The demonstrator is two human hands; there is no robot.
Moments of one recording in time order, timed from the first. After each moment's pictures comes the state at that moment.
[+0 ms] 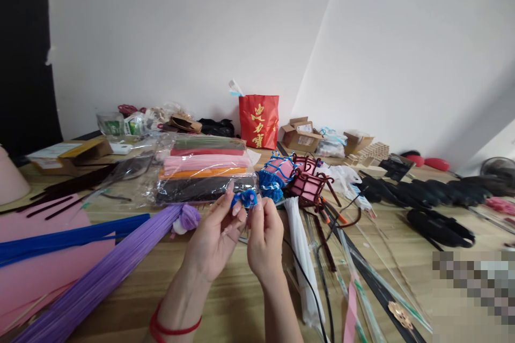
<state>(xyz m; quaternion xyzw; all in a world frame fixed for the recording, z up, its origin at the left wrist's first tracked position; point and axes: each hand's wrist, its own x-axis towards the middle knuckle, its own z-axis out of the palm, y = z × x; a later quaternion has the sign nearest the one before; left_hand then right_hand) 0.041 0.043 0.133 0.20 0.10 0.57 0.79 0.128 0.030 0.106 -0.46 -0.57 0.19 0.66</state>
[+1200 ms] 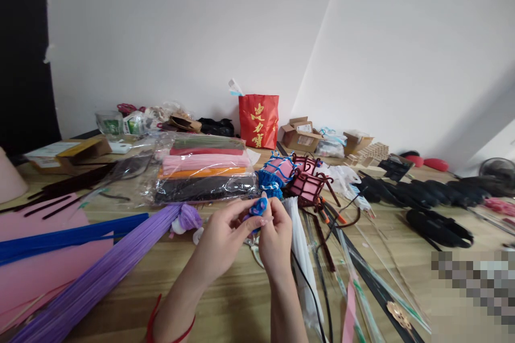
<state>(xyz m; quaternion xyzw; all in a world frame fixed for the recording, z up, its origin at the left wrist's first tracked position) 0.039 0.044 0.122 0.66 0.31 0.48 0.48 0.141 0.033 0.106 -0.45 -0.49 0.29 0.69</state>
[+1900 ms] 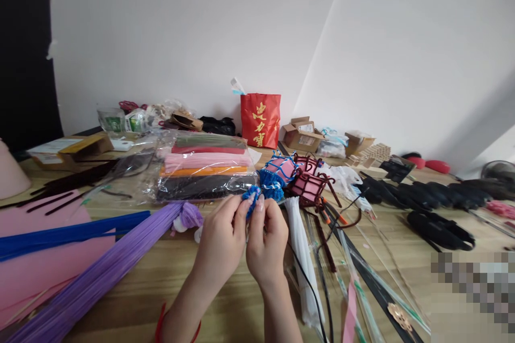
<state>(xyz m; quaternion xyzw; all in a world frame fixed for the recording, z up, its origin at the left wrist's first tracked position) 0.040 0.034 0.130 0.72 0.43 0.51 0.19 0.124 0.024 0.112 -0.47 -0.58 0.11 0.65</state>
